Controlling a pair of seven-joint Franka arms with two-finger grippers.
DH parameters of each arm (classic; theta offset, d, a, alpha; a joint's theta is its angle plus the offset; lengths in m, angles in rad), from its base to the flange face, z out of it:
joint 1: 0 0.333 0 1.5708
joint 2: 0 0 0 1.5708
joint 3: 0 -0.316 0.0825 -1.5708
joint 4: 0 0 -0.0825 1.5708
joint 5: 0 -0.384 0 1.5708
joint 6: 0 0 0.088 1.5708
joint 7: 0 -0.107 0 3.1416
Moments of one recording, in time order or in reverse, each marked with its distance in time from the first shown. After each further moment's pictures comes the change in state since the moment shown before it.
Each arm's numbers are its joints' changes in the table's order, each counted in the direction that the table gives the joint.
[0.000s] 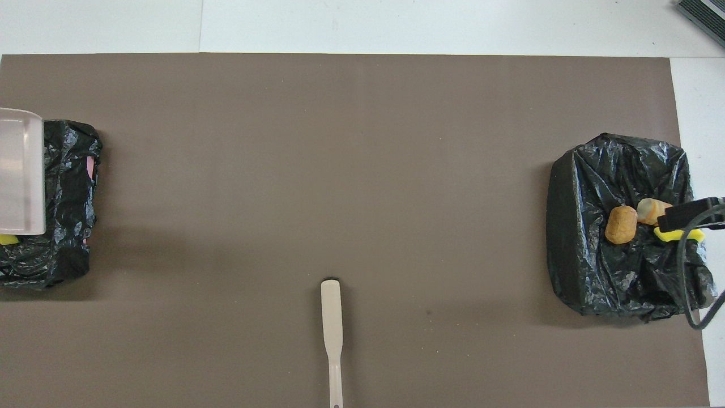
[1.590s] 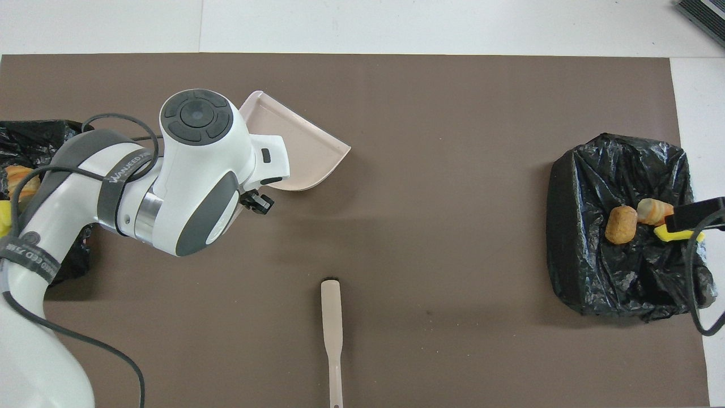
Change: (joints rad) left arm -0.593 -0.131 0.005 -0.018 0.685 0.073 1.370; right arm -0.008 0.006 -0.001 0.018 0.000 0.017 -0.007
